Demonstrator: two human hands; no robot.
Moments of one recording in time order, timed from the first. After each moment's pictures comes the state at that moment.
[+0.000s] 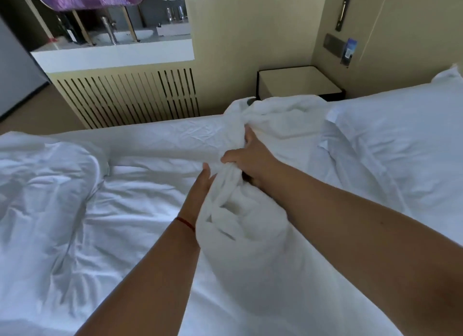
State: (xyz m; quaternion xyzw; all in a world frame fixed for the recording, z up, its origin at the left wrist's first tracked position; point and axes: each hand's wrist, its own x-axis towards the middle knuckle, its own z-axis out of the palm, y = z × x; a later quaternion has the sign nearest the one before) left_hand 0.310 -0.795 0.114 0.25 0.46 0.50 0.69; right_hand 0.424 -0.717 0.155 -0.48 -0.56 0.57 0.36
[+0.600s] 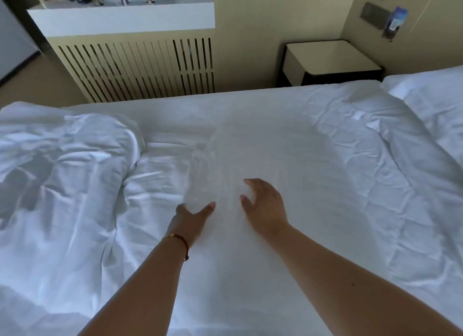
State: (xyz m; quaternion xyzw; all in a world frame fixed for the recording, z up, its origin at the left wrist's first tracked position) left_hand 0.079 -0.825 -0.016 0.32 0.81 0.25 0.43; right_hand 0.257 -0.778 -0.016 -0.62 -0.73 0.23 0.18
